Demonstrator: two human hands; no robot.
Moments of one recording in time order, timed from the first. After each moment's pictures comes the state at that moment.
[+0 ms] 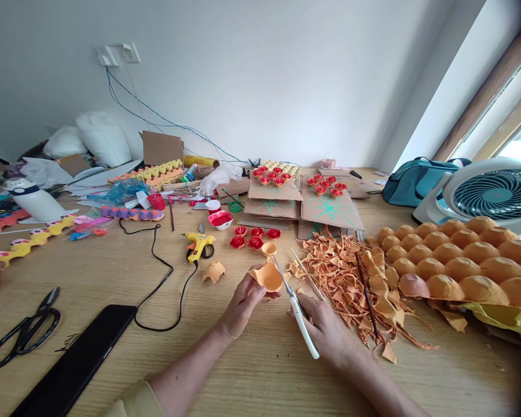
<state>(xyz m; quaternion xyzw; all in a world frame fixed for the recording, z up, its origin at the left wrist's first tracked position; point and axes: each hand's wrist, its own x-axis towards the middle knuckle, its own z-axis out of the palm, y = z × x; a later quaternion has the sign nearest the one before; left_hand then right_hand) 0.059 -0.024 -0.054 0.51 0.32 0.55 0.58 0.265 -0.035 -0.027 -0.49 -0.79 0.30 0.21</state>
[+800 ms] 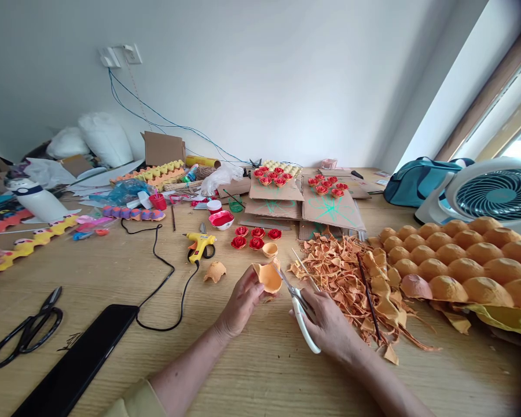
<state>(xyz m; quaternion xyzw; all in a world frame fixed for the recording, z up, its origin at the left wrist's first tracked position) 0.060 -0.018 -0.050 0.47 0.29 0.57 0.61 0.271 -0.024 -0.037 -0.46 -0.83 0.22 0.24</state>
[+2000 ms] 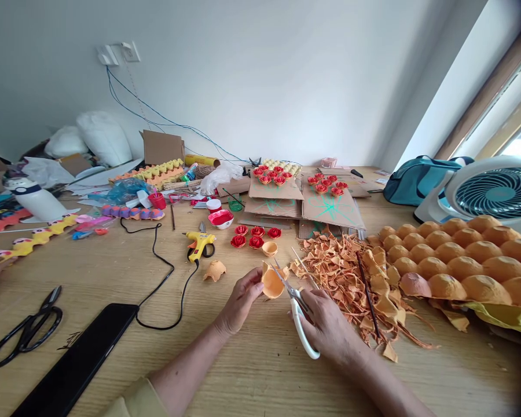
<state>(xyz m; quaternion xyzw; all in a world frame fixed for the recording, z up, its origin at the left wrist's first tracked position) 0.055 -0.018 -0.047 0.54 0.32 0.52 0.58 0.269 -0.031 -0.033 -0.46 -0.83 0.20 0.23</state>
